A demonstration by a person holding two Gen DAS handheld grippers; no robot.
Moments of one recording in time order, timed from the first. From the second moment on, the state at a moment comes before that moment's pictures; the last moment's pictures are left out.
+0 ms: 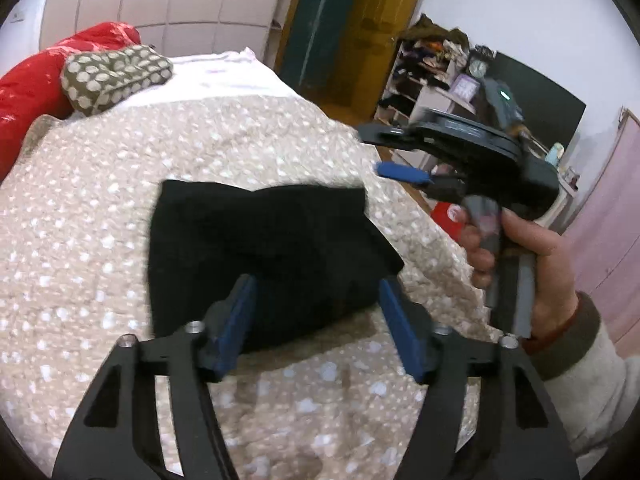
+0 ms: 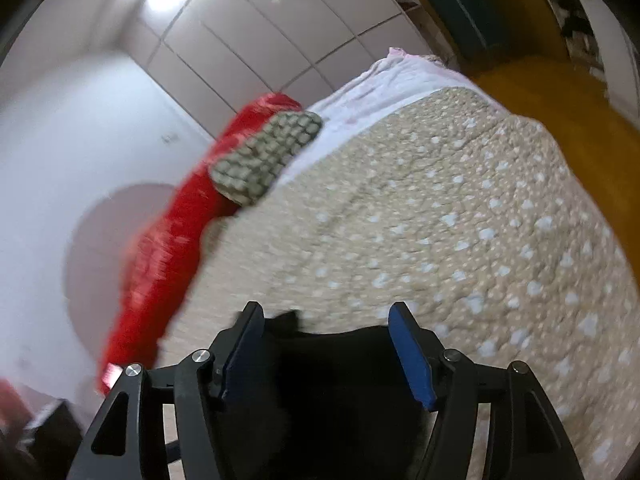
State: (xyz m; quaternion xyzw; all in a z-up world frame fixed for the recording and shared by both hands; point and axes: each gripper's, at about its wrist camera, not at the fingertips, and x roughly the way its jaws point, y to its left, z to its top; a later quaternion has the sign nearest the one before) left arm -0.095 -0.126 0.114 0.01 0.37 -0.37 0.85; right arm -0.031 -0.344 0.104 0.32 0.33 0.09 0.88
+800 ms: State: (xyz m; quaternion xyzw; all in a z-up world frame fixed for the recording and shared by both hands) left arm -0.027 -0.120 0.076 -0.03 0.43 -0.23 0.87; right arm -0.044 -0.271 0.118 0.05 0.35 -0.01 0.94
